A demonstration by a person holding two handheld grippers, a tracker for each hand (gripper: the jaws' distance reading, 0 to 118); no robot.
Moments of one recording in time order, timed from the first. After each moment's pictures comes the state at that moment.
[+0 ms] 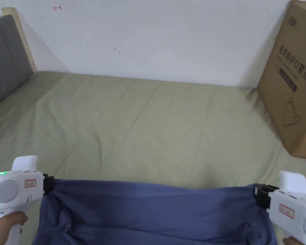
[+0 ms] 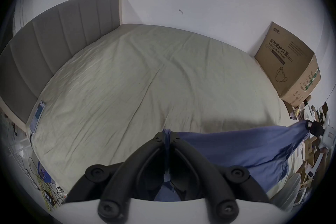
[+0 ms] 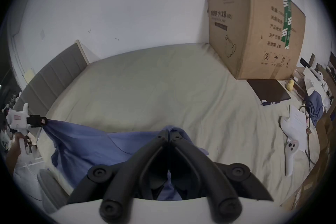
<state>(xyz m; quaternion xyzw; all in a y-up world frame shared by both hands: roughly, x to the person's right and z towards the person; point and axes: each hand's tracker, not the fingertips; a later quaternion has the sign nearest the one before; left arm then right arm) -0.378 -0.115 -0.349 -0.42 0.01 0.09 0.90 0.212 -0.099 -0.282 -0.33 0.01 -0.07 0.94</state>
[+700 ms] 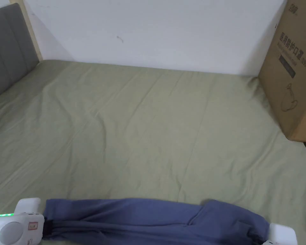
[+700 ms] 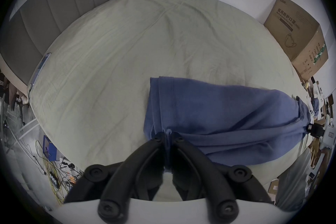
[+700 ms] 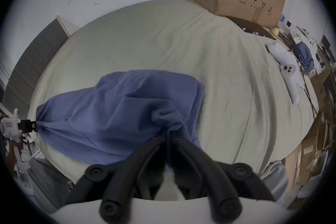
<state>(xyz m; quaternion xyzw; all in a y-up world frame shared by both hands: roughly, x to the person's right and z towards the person) -0.383 -0.223 -0.248 -0.52 0.03 0.07 0.85 0.199 -0.213 -0.184 -0.48 -0.05 -0.08 0.87</state>
